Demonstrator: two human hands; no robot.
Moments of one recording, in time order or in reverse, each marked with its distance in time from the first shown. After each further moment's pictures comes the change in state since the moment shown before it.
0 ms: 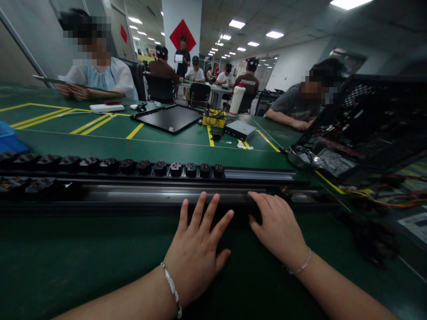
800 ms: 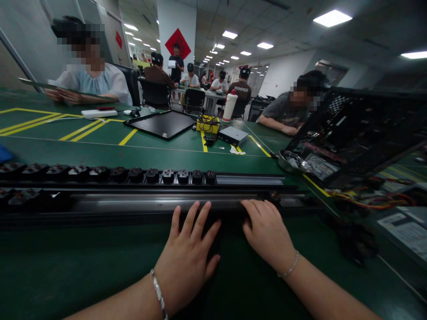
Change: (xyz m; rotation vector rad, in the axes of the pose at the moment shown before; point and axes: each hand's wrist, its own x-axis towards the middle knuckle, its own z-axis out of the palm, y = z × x) left_hand 0.000 -0.001 -0.003 -0.023 0.010 0.016; right_hand 0.000 -0.002 -0.004 -0.017 -0.035 0.004
